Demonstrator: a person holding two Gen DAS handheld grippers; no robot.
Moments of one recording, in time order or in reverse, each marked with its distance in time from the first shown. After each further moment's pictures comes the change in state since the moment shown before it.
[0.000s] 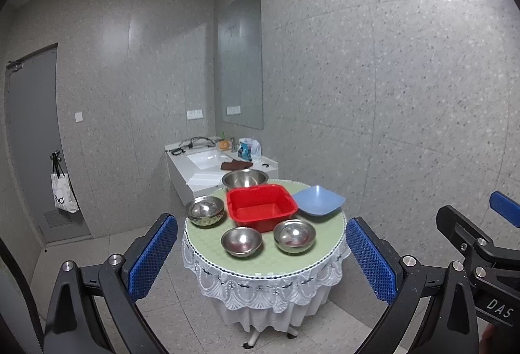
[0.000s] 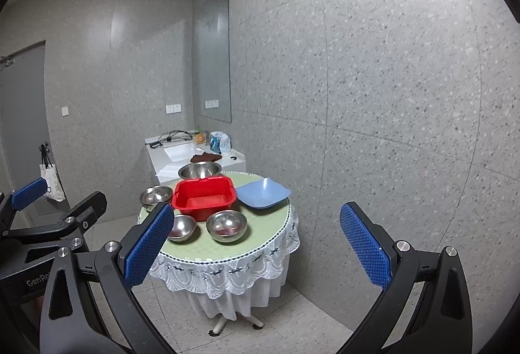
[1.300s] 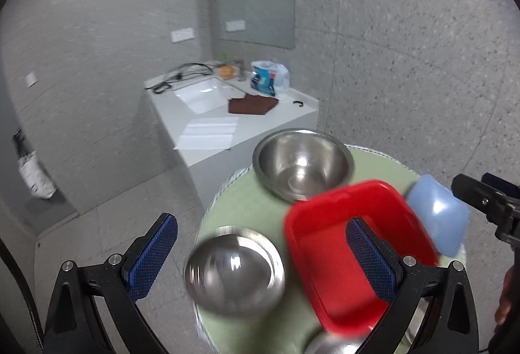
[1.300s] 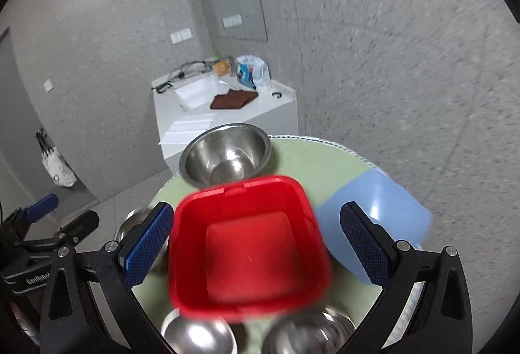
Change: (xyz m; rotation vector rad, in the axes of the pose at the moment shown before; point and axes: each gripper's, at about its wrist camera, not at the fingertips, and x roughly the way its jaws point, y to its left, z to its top) left arm 0.644 0.161 0.169 0.045 0.391 -0.042; right arm 0.533 0.111 0.070 0.092 0.422 0.155
